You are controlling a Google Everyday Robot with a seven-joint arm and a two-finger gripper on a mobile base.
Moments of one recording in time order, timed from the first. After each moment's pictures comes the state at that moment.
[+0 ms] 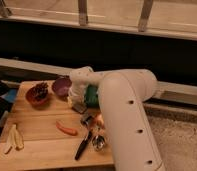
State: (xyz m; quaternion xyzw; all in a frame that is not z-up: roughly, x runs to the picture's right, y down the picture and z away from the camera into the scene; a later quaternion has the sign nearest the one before) arm -0.139 0.092 0.923 -0.38 0.03 0.47 0.79
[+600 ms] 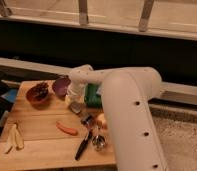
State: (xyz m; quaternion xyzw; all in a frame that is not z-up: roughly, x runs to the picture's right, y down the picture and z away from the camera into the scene) arm -0.145 0.067 0.901 -0.36 0.00 0.48 0.80
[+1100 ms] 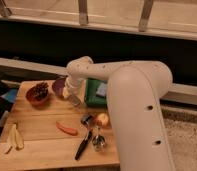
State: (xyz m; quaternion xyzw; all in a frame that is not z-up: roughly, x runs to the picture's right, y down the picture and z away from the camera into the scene) arm -0.149 0.013 0.862 -0.31 -0.04 0.47 0.83
